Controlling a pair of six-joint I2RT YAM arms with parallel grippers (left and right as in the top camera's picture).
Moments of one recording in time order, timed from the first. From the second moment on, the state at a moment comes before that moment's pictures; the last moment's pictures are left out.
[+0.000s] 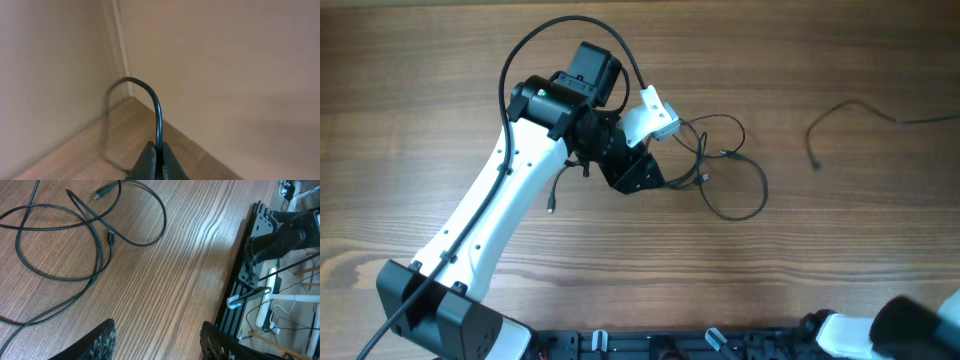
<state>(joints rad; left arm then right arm) -0.45 1.65 1.57 -1.24 0.60 0.51 -0.68 1.57 1.89 -0.66 0.11 0.10</state>
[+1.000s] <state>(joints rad) -0.45 1.65 1.57 -1.23 0.60 0.51 -0.99 2.07 1.89 -1.15 -0.11 0.41</state>
